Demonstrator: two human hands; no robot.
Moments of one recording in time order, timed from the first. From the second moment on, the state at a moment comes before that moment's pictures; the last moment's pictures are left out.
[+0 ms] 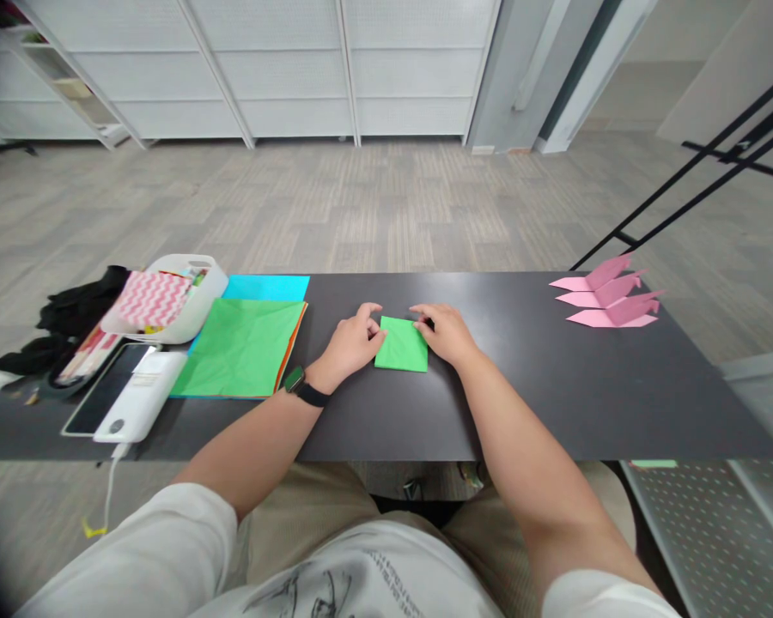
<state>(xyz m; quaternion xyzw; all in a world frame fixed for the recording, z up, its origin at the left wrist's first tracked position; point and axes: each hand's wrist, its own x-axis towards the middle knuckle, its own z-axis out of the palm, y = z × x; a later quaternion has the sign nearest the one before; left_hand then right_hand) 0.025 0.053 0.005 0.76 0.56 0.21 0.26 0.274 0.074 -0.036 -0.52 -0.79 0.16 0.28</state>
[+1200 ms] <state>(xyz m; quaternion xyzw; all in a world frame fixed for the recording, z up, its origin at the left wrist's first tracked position) 0.023 0.051 0.001 0.82 0.51 0.19 0.17 0.275 0.077 -0.036 -0.52 -0.79 0.16 0.27</state>
